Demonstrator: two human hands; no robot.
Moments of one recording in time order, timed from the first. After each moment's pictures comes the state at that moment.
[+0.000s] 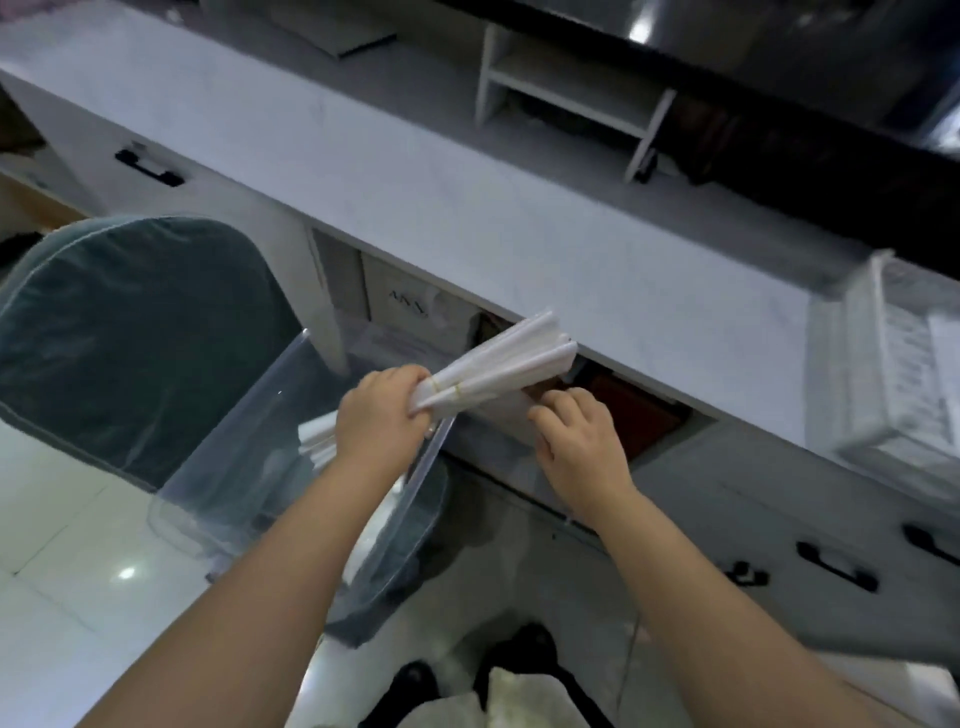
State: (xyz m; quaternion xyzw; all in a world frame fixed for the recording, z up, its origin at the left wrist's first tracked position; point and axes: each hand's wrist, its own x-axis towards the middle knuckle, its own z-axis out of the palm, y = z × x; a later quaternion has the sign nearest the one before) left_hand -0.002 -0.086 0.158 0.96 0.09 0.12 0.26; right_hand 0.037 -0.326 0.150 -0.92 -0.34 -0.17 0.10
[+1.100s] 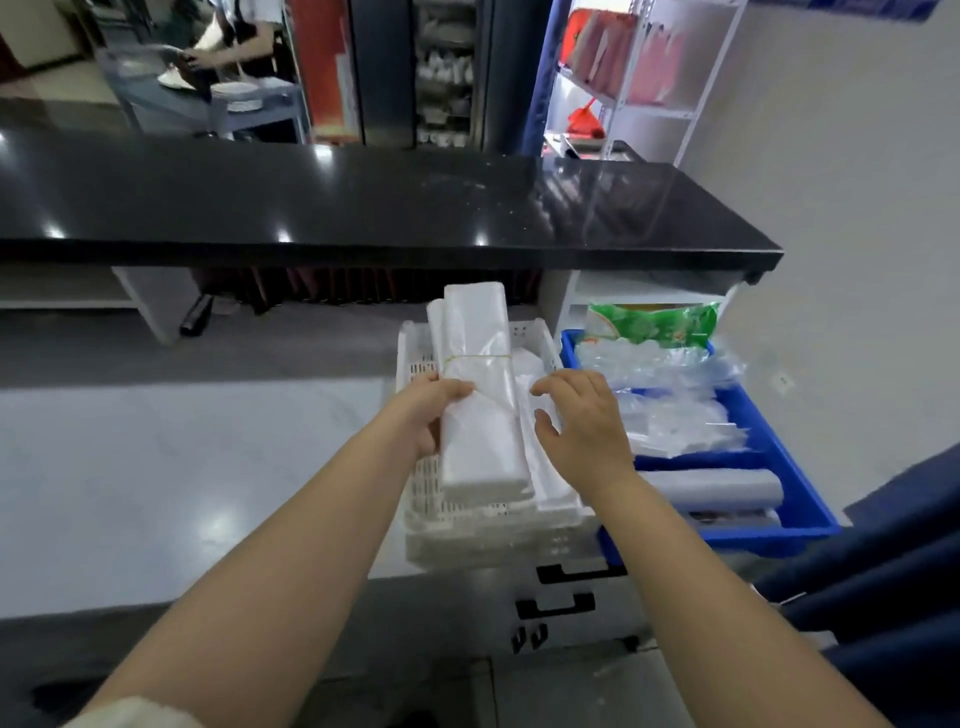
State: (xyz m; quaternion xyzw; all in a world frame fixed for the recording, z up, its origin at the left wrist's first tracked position) left_hand 0.245 -0.687 0.277 0.61 0.11 -0.33 0.71; right_hand 0.137 -0.851 0.273 -0.95 0.03 -0.26 0.17
